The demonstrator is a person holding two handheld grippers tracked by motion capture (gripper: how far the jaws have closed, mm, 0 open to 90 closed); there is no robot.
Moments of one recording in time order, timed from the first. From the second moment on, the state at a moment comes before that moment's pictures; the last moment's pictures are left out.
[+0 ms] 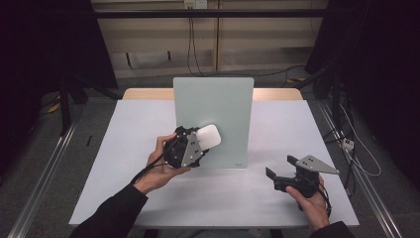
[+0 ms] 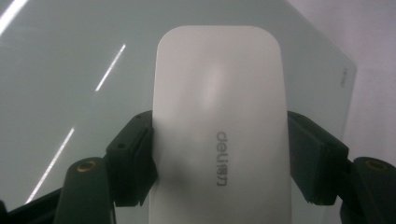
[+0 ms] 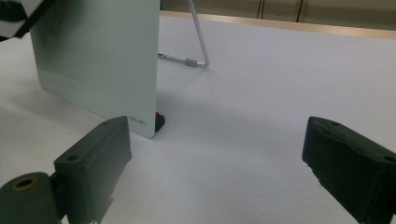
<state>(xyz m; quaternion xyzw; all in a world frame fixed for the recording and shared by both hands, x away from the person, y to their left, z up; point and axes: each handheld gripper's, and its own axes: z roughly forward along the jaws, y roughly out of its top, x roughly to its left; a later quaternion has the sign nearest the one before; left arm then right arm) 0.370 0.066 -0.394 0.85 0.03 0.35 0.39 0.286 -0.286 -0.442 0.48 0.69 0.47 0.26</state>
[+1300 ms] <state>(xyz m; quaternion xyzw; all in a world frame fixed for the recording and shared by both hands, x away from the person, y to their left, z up) 0.376 0.085 -0.388 0.86 0.05 0.33 0.40 0.287 -0.286 -0.442 0.48 0.69 0.47 0.25</state>
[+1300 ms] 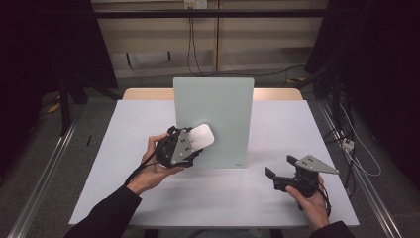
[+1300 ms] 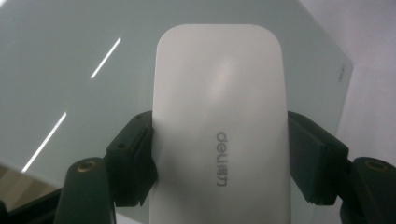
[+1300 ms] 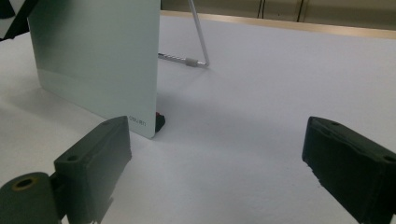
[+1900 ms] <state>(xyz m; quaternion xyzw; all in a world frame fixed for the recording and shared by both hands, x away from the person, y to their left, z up) 0.356 0.052 -0.431 0.89 0.01 0.28 0.36 0.286 -0.286 -0.442 0.48 0.69 0.47 0.26</state>
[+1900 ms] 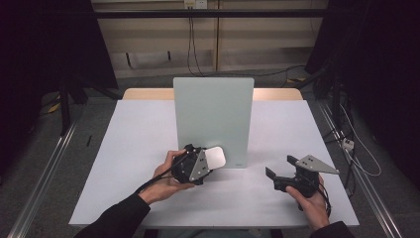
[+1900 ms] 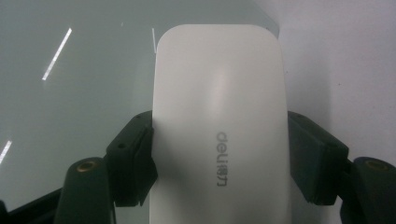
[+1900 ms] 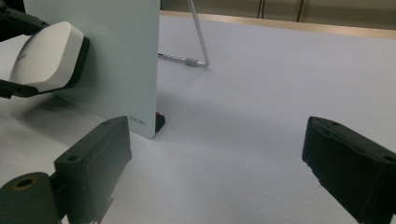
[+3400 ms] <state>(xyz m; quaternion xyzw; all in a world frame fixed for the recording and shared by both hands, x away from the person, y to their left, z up) 0.362 0.102 -0.393 0.87 0.15 0.11 0.45 0.288 -0.285 -0.442 0.48 0.69 0.47 0.25</state>
